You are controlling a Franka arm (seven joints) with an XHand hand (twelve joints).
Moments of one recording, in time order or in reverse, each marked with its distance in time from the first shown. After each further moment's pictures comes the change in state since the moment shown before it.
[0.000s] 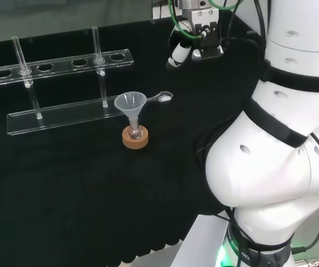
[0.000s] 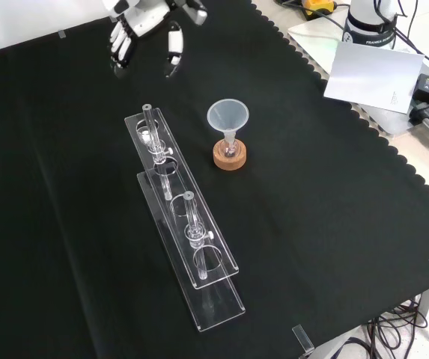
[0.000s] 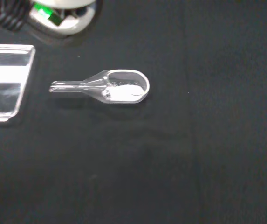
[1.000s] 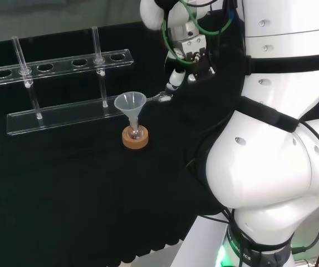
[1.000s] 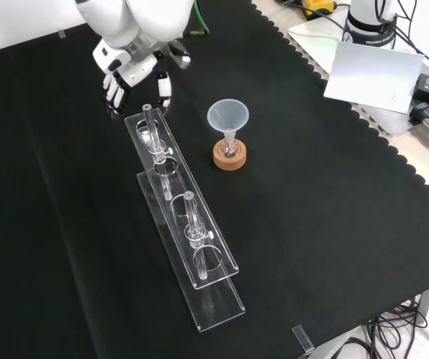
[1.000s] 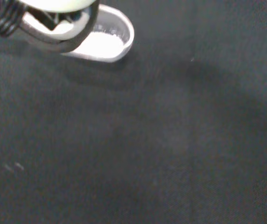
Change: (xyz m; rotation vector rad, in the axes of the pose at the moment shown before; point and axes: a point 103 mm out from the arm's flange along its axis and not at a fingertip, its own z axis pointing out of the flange) arm -0.003 0.072 0.082 0.029 -0.157 -0.059
